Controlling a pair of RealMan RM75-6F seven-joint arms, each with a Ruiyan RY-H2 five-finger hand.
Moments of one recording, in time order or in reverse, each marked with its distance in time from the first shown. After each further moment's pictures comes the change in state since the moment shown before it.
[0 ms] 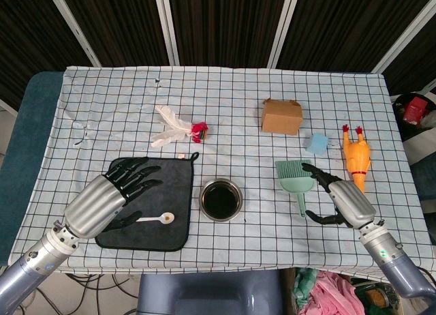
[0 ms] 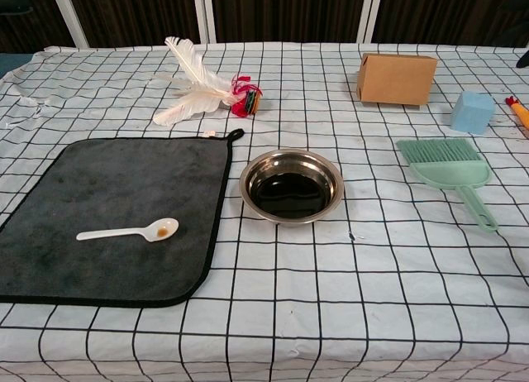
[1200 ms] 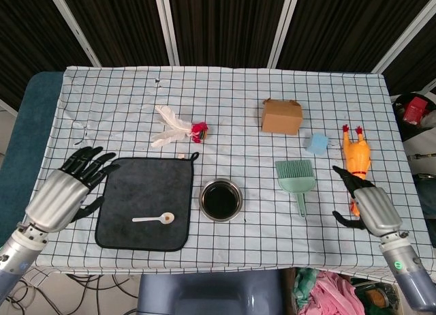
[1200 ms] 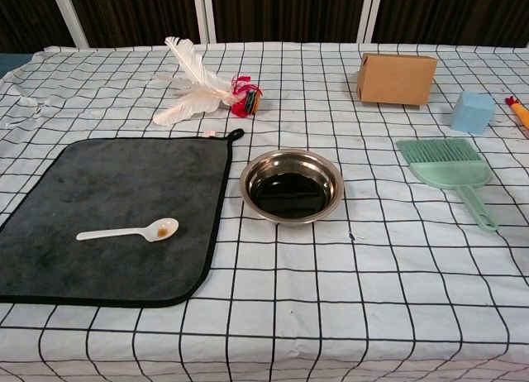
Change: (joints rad) left arm 0.146 0.038 0.045 0.070 -0.085 0.124 0.196; right arm -0.139 -0.041 -0.055 0.061 0.066 0.181 -0.268
